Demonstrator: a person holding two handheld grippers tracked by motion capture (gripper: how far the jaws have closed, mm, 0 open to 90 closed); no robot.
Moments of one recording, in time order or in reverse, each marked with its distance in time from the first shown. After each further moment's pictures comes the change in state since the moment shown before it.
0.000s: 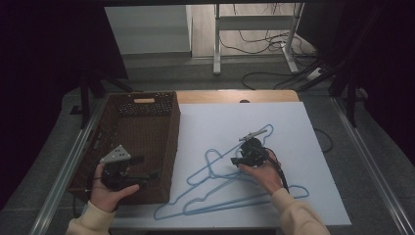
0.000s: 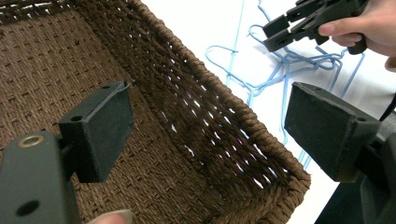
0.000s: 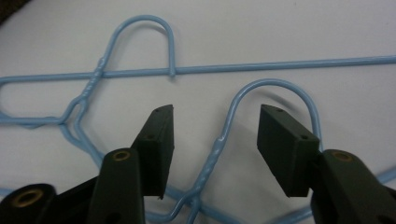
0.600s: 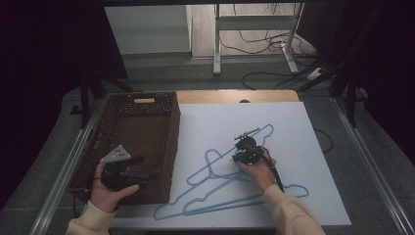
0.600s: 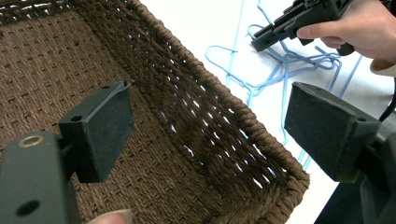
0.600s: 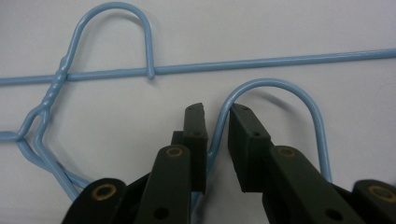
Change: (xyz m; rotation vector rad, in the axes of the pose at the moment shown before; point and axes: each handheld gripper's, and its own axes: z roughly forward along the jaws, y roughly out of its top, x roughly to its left) left arm -0.001 0.000 0.000 0.000 -0.001 0.004; right arm 0.002 0.008 0.019 0.066 -0.064 0.028
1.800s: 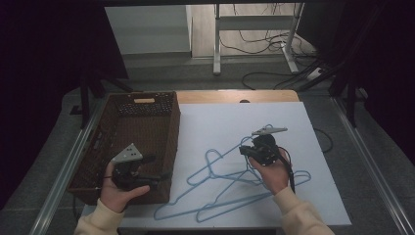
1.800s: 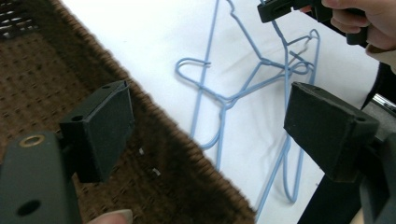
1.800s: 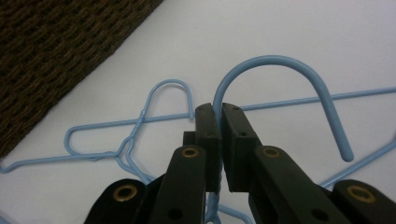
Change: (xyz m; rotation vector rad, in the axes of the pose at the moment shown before) left arm -0.027 0.018 0.012 -0.008 -0.055 0.058; right arm -0.002 -0.012 -0.077 -0.273 0.104 0.052
